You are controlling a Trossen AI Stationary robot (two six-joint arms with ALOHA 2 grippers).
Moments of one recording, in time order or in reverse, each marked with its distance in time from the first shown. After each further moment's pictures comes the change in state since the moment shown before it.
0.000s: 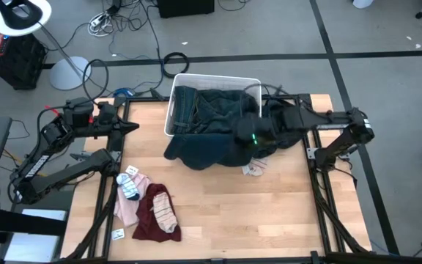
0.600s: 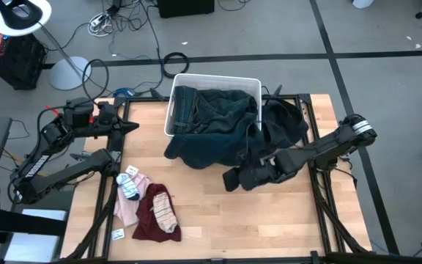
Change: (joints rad) left arm 0.000 0.000 0.000 -0.002 -0.013 0.026; right arm 0.267 0.001 -0.473 0.501 0.219 0.744
